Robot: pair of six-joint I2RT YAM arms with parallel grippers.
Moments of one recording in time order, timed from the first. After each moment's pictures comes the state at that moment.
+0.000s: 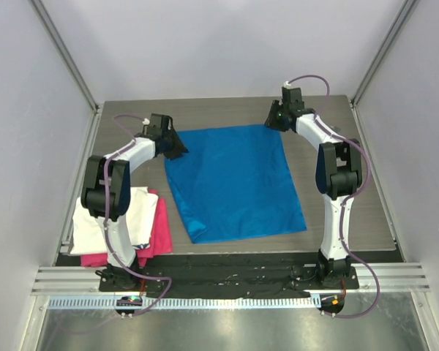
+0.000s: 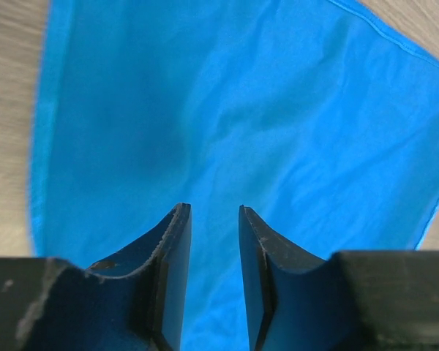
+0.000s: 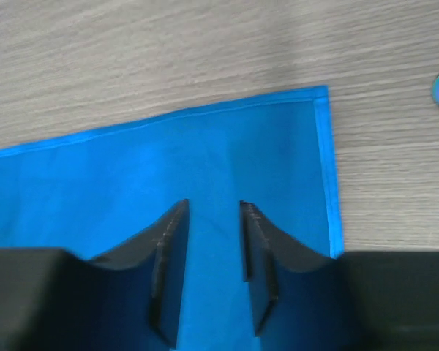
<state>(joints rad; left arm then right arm) -0.22 1.92 1.33 -0.29 0.09 -0.75 0.16 2.20 1.79 -0.32 -0.09 0.40</state>
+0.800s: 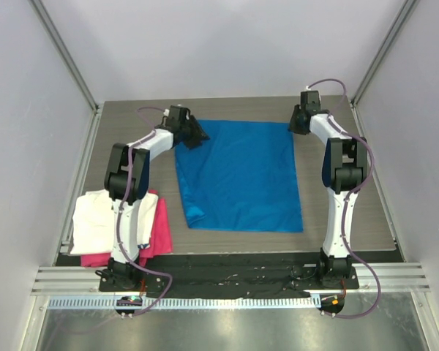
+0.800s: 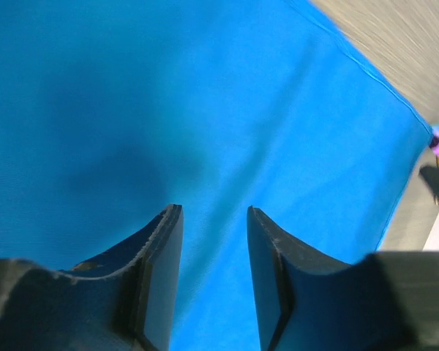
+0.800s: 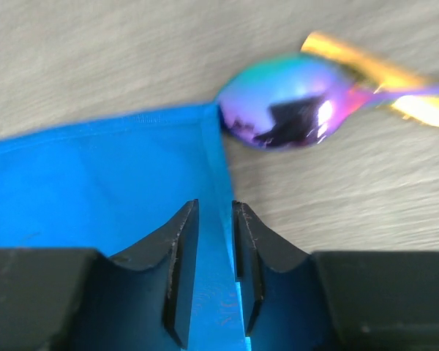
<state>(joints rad) -0.28 2.23 1.62 -0.16 0.20 -0.84 0.05 2.29 1.80 -0.35 0.03 0.34</state>
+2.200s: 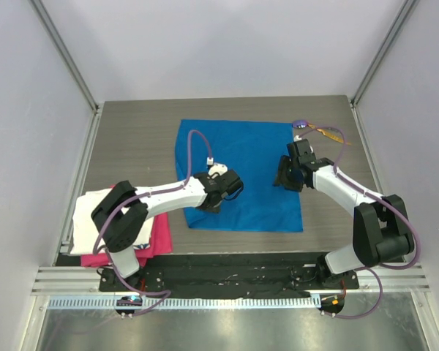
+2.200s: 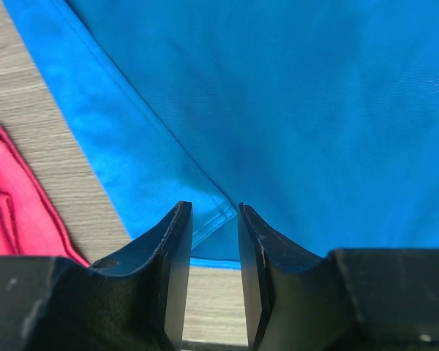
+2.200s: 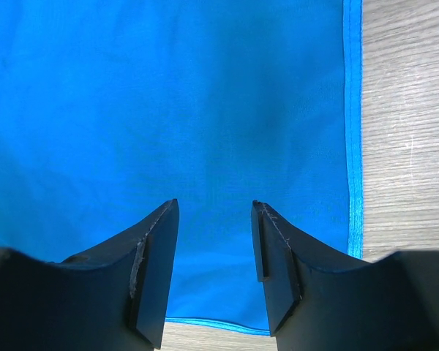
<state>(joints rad) -0.95 1.74 1.19 -0.77 -0.48 -0.71 0.29 1.46 0.90 -0.47 0.02 0.56</state>
